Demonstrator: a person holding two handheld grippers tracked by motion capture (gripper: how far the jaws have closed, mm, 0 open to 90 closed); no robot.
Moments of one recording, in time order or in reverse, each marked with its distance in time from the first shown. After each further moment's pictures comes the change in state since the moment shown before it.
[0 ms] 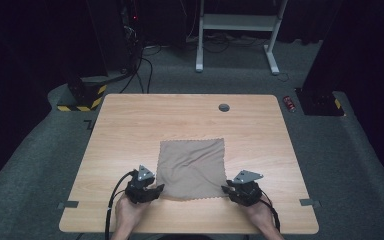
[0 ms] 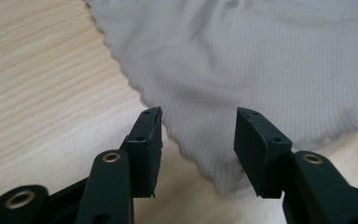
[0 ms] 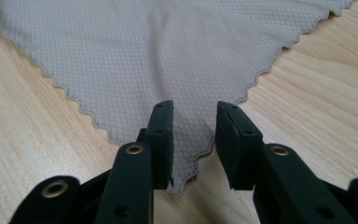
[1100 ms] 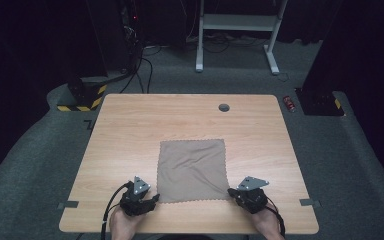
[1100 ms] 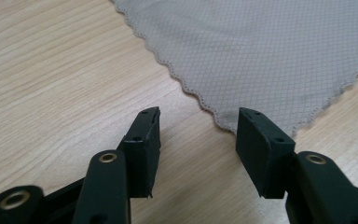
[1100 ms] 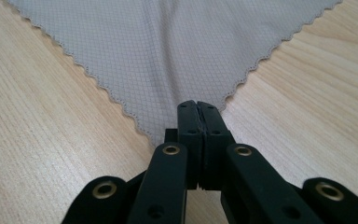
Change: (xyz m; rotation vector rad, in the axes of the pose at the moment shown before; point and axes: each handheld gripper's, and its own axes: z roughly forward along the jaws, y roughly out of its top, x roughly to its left) left arm -0.012 -0.024 -0.010 -0.001 0.040 0.021; right arm 0.008 -0.013 -0.019 0.015 0.003 -0.004
